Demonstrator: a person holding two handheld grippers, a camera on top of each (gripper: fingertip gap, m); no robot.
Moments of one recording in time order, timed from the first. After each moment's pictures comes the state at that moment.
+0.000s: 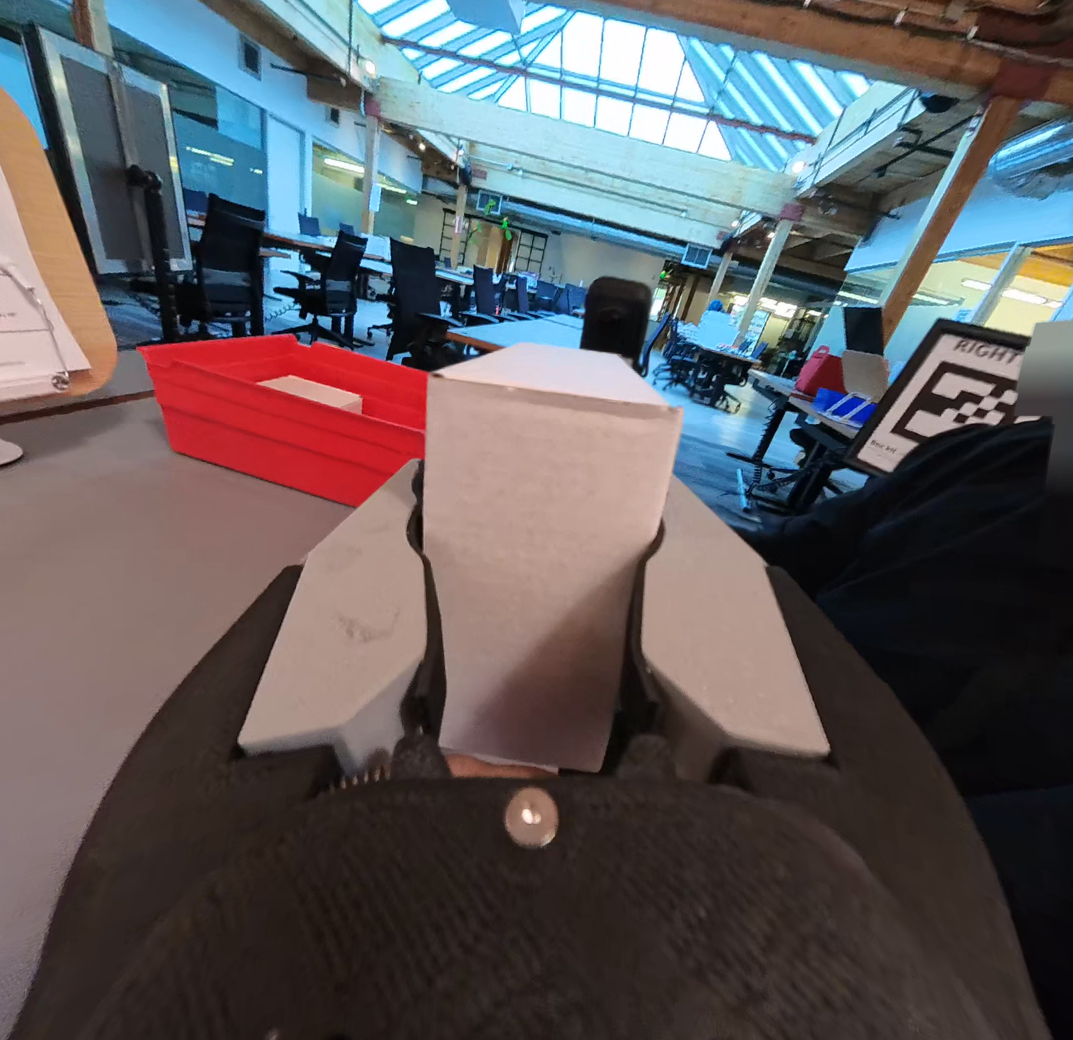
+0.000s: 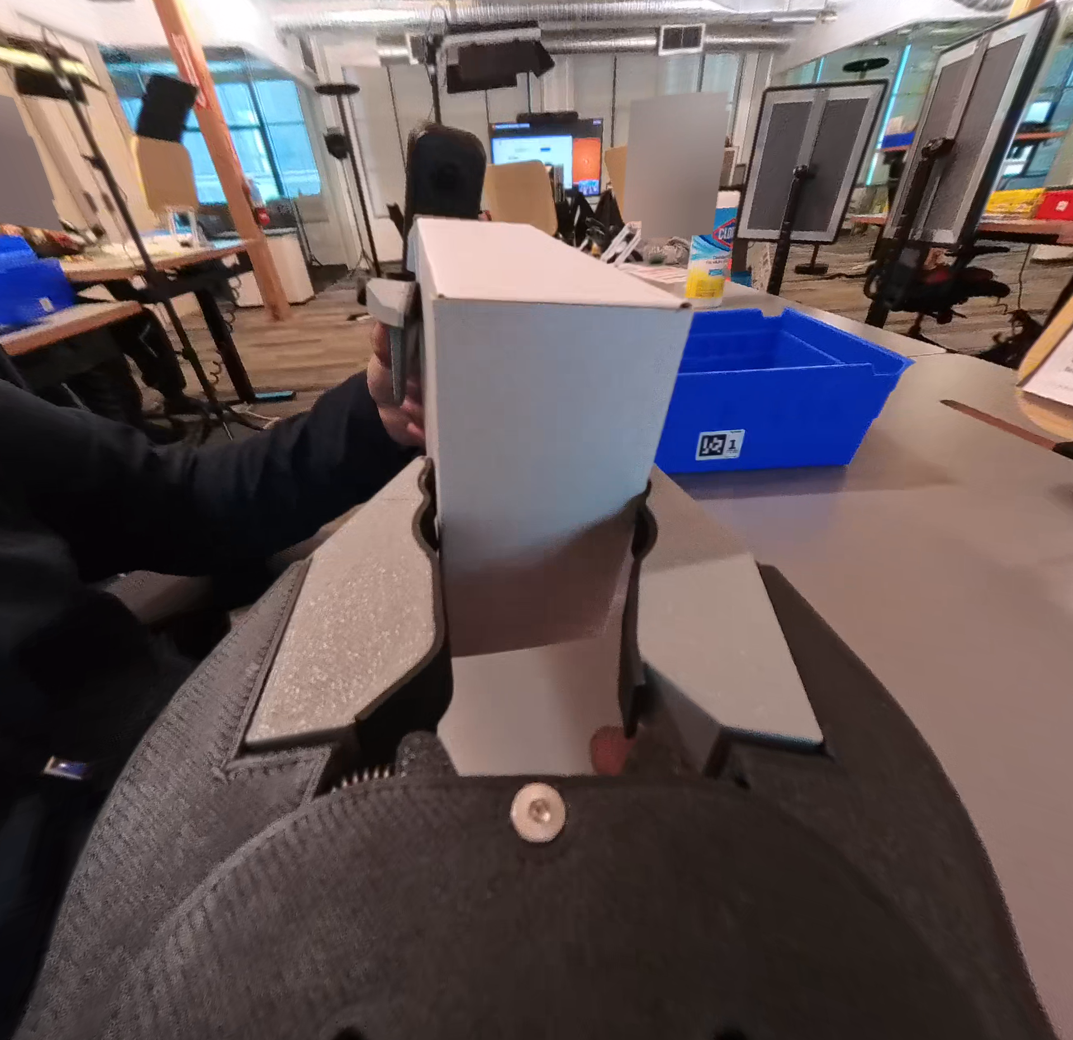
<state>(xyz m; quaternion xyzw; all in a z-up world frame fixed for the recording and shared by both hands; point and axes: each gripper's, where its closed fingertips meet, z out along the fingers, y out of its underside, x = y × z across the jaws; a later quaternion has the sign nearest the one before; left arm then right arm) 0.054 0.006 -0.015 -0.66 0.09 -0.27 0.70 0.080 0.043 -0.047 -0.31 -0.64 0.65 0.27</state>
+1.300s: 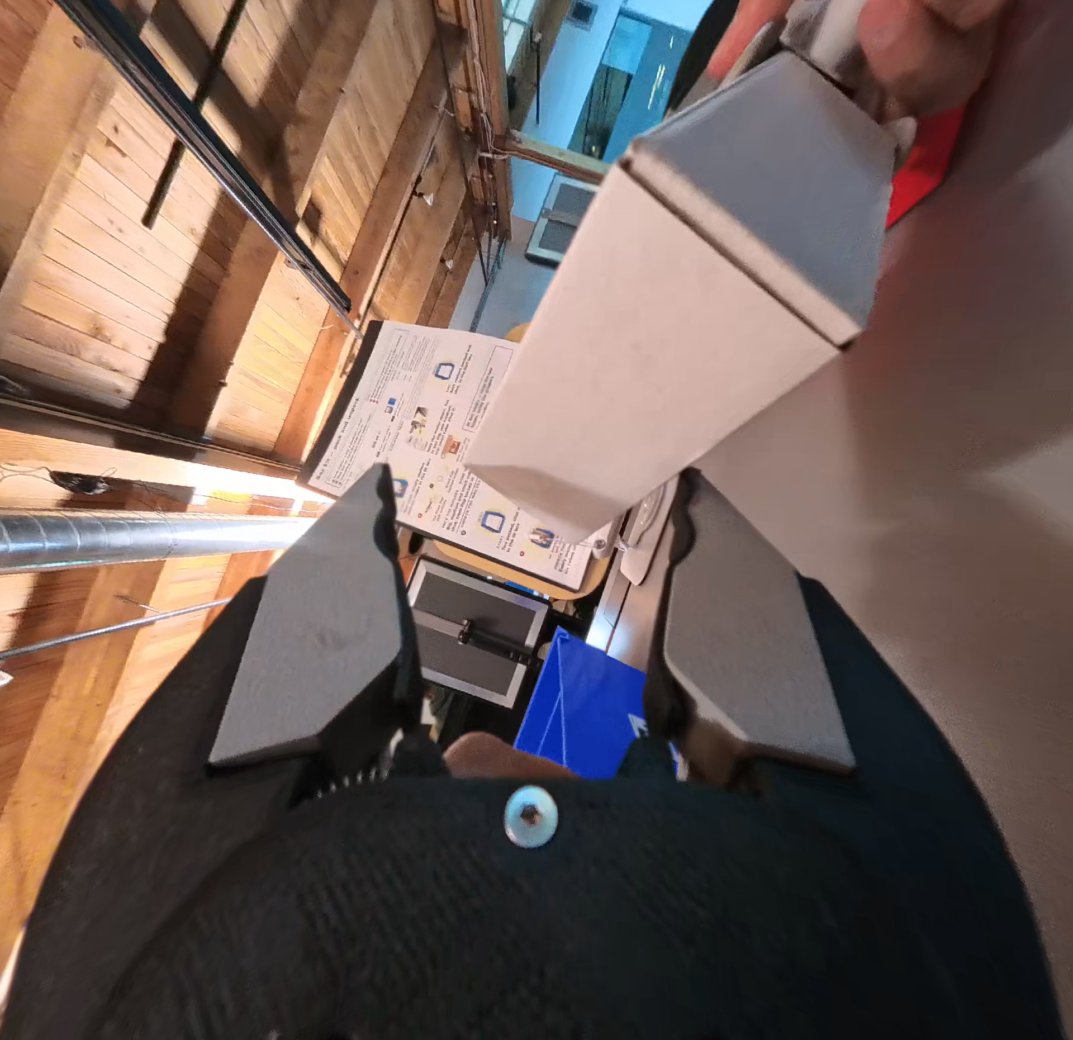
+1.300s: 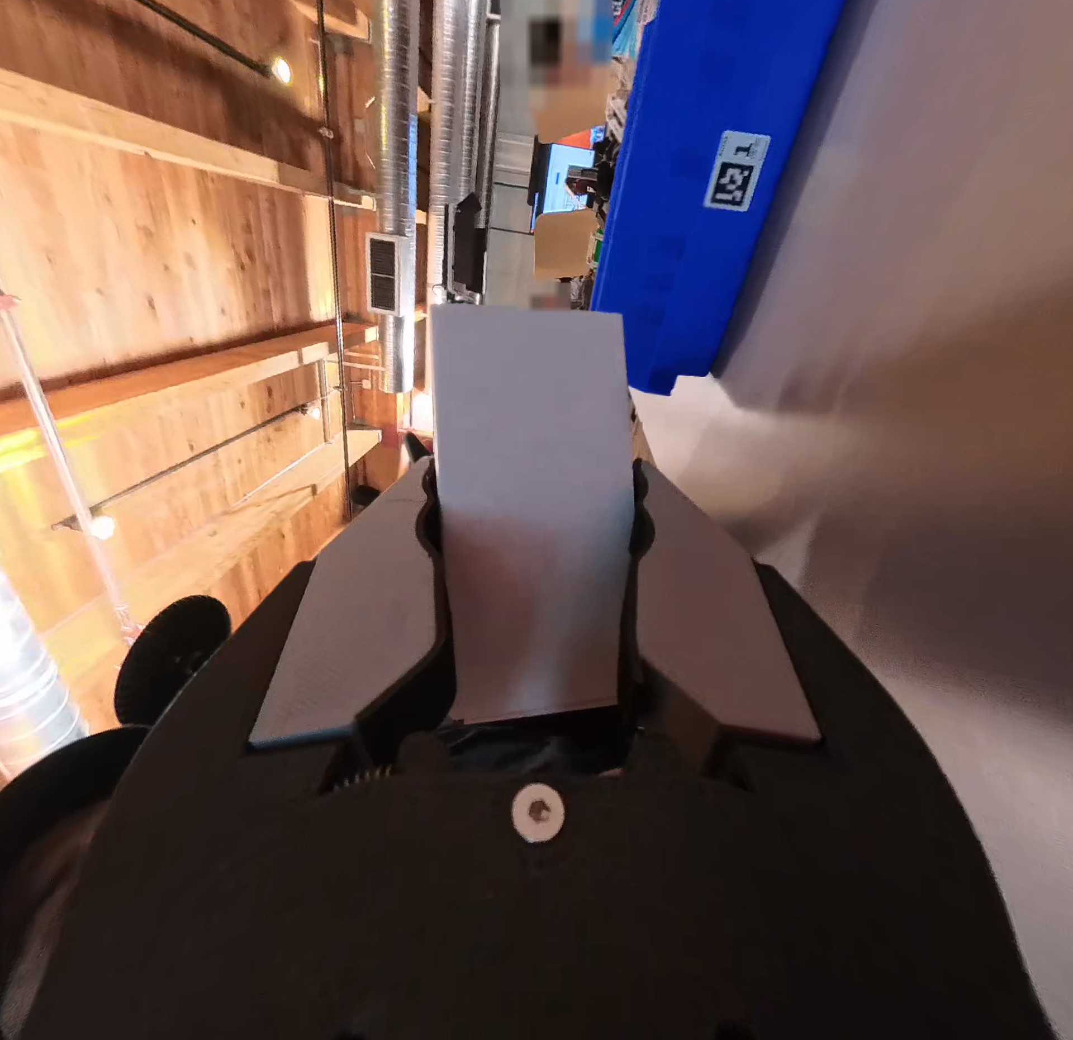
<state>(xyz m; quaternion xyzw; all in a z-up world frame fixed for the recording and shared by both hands) 0.016 0.004 -0.037 -0.55 0.32 0.53 0.56 0.045 0.101 -0.084 -0.60 -0.29 0.71 -0.23</state>
